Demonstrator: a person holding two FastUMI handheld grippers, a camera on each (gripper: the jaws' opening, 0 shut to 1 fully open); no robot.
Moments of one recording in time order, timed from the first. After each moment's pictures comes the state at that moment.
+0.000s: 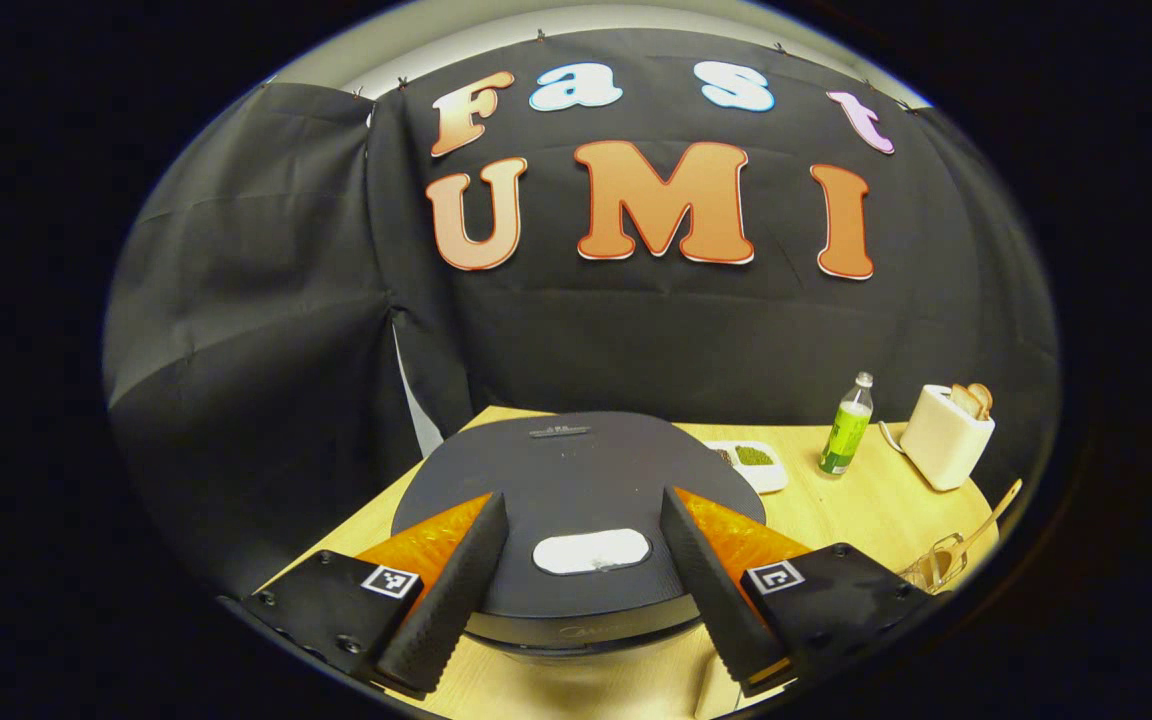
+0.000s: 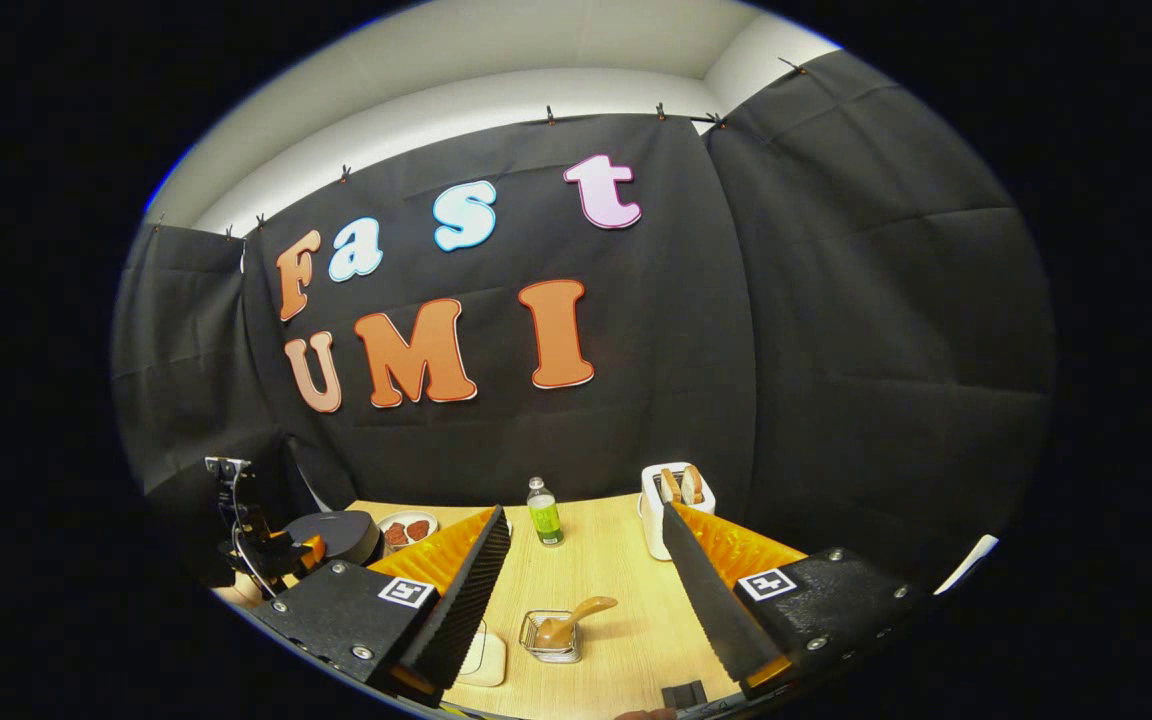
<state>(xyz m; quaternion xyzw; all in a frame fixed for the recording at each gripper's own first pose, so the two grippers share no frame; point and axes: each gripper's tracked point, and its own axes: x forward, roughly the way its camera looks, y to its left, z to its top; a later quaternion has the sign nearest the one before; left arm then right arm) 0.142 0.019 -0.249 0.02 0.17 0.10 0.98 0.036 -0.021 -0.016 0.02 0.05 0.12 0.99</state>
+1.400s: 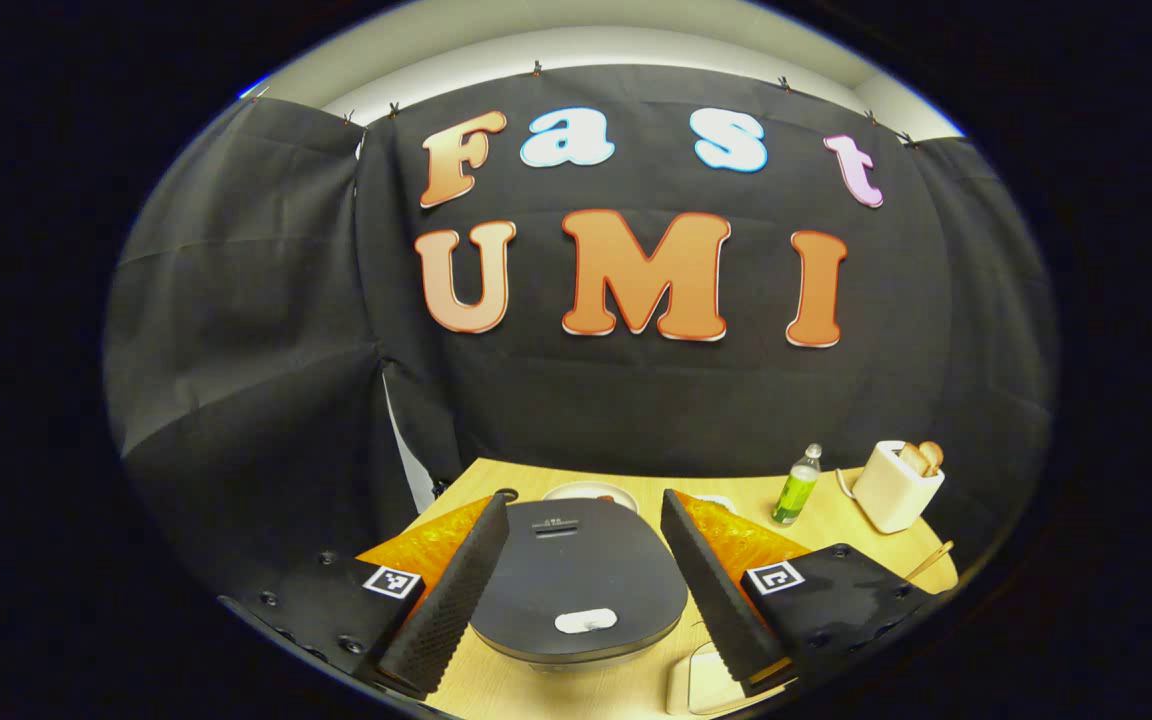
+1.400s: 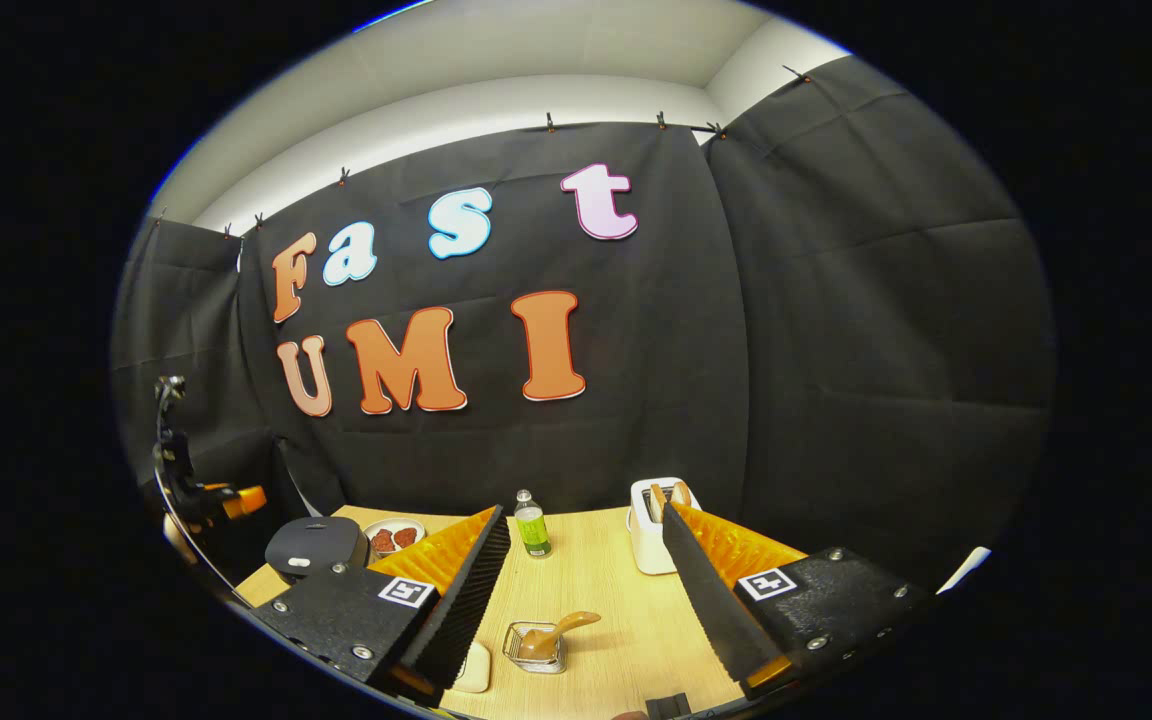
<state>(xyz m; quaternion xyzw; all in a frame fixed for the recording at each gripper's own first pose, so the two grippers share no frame) 0.114 0.013 -0.062 0.01 0.10 0.06 0.99 0.052 -0.031 0.006 0.01 0.02 0.11 0.99</state>
